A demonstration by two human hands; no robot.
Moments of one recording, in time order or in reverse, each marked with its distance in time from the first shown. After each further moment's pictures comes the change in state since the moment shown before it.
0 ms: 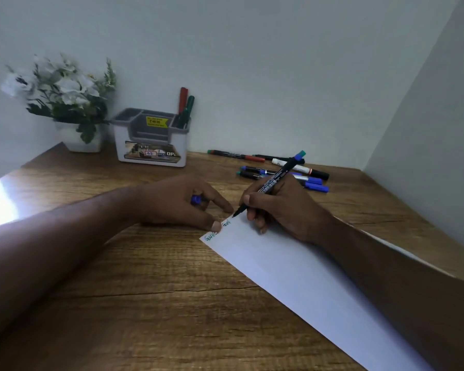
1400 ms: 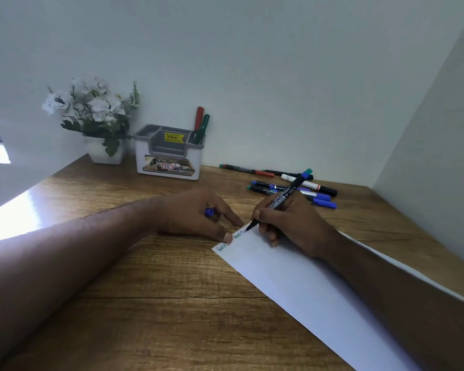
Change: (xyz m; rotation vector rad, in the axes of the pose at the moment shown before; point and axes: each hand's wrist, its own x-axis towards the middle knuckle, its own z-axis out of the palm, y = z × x) left_hand -0.005 0.008 -0.001 0.004 0.019 -0.073; right_hand -0.003 -0.004 0.003 -0.073 0.057 0.042
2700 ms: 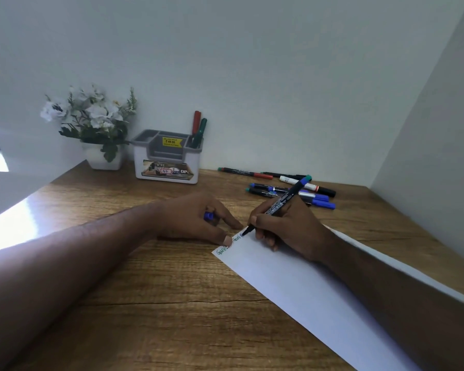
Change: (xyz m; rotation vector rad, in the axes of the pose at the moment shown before) left_hand 0.002 0.000 0.001 0.001 -0.002 0.029; right_hand -0.005 0.001 0.003 -0.034 -0.015 -0.030
